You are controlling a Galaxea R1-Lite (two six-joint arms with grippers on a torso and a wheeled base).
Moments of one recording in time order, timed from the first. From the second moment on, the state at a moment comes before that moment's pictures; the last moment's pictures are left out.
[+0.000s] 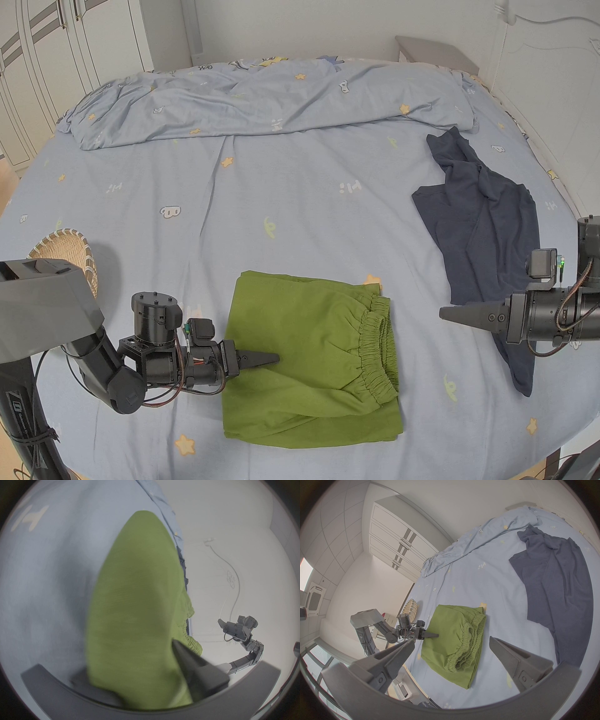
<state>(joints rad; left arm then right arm) -0.35 2.11 -0.54 -1.09 -0.70 -0.69 0.39 1.37 -0.65 -0.24 0.42 0.32</state>
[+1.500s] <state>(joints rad) -0.14 1.56 -1.09 0.20 -0.74 -0.40 0.39 1.37 -0.64 -0.24 0.42 0.32</state>
